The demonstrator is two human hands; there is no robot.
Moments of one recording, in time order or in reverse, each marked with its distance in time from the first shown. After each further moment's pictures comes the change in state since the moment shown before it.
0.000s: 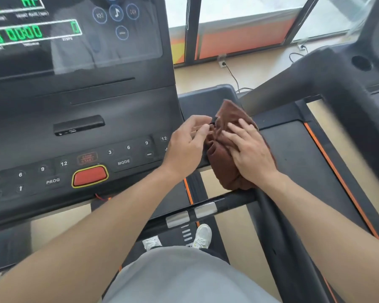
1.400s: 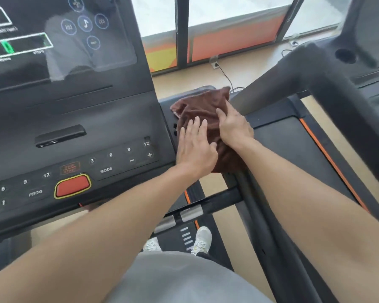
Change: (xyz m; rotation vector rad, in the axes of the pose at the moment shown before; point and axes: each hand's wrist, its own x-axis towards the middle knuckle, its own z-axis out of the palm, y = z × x) left_hand 0.021 -0.006 0.072 0.711 -0.170 -0.096; right_hand 0.066 0.007 -0.017 0.268 -0.113 0.578
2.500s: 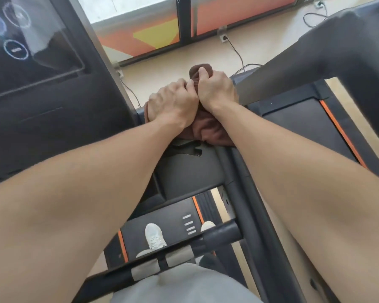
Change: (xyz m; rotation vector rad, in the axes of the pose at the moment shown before) left_hand 0.177 -0.004 -0.027 0.321 0.256 -0.182; right_hand 0.137 -0.051 0.011 0.193 0.005 0.098
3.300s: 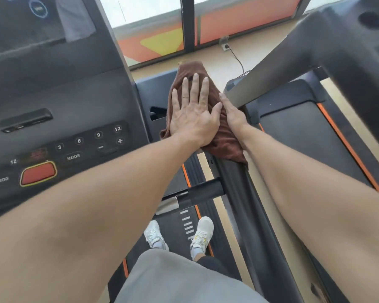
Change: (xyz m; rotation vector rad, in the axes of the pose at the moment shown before) left_hand -0.128 0.024 0.041 0.084 -0.034 0.227; right_hand -0.109 0.115 -0.031 0.714 -0.255 0.175
